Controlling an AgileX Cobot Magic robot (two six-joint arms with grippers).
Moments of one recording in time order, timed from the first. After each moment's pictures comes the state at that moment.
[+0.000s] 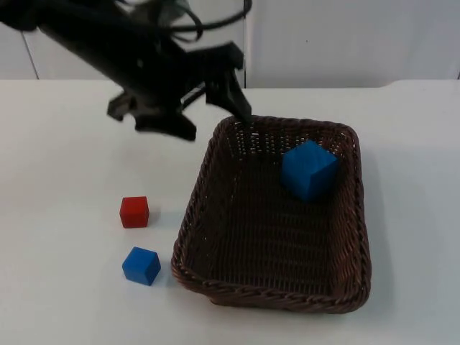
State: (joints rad) right arm 0.76 1.36 -1.25 -0.10 0.64 0.04; left arm -0.33 1.91 -1.26 -0.88 0.62 0.48
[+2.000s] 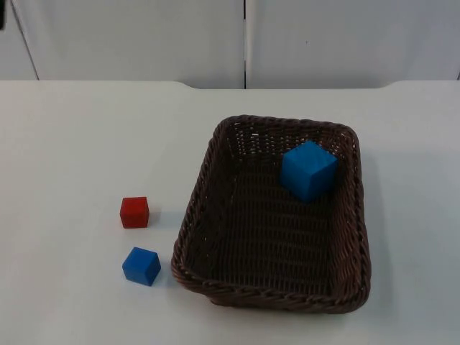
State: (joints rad) right arm 0.76 0.53 -0.62 -0.10 0.64 0.06; left arm -0.33 0.61 -0.69 -0.49 0.68 0.41
